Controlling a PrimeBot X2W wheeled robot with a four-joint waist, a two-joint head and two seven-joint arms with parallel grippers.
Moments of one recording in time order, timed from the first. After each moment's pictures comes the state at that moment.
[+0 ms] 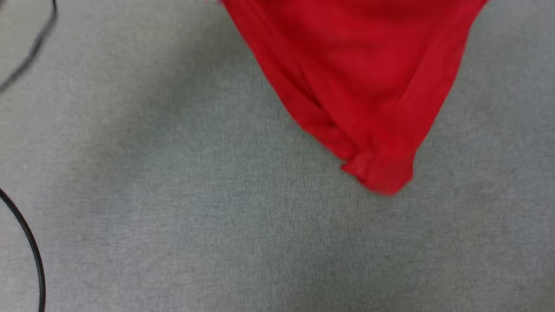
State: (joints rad) left arm -1.60 0.80 -1.04 0.24 -0.92 0.00 0.24; right arm -1.66 -0.81 1.07 0.45 0.90 0.13 0.30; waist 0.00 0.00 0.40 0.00
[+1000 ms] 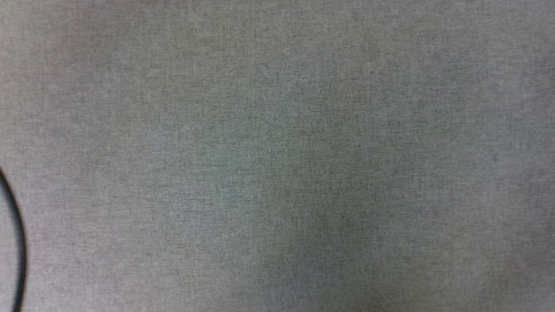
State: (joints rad) left arm -2.09 0.56 -0.93 0.78 -0.84 -0.12 -0.03; right arm -2.12 -0.44 0.81 1.01 0.47 0.13 -0.02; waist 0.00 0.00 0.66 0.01
